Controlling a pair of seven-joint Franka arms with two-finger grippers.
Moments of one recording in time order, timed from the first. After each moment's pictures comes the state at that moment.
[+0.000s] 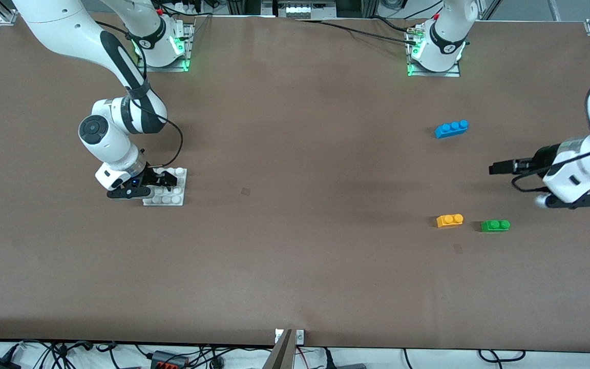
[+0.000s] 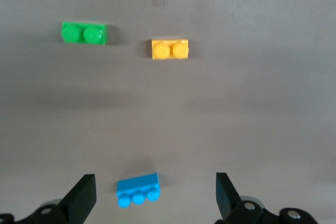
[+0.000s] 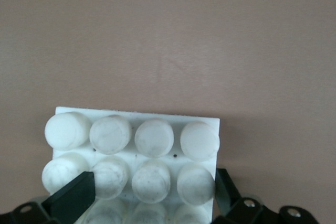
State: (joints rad) left arm 0.23 0.31 -0.19 -1.64 -0.10 1.70 -0.01; right arm 0.11 0.43 0.03 -2.28 0.00 2.84 0.05
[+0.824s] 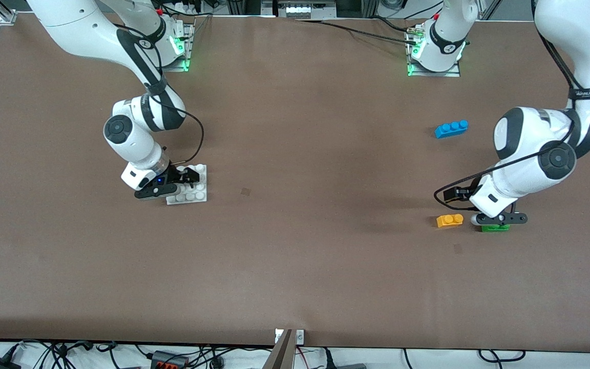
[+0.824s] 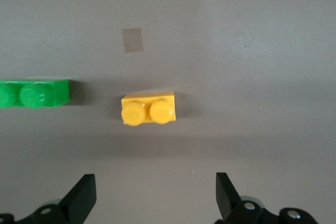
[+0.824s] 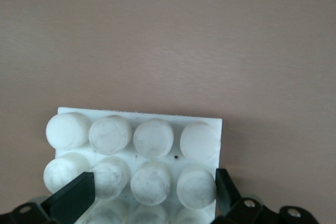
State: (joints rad) left arm 0.12 0.38 -0.20 -1.93 0.04 2.27 -0.13; right arm 0.15 0.46 0.12 -2.24 0.00 2.84 0.09
